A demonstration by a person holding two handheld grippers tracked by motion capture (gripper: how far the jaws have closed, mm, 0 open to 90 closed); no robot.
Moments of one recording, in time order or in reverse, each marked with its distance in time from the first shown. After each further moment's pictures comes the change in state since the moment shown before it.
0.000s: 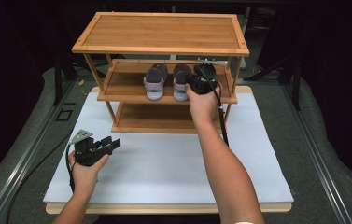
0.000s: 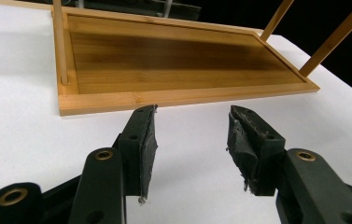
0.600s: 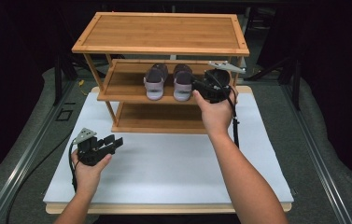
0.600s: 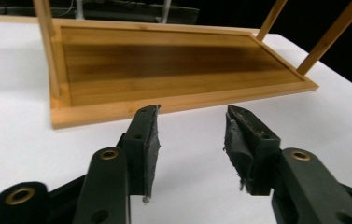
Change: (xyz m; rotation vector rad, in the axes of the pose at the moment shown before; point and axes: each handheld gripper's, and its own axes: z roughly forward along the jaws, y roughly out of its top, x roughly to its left) left arm -0.013 0.008 0.002 -0.018 -0.016 0.052; right arm -0.007 -0.005 -0.070 -0.090 0.079 -0.075
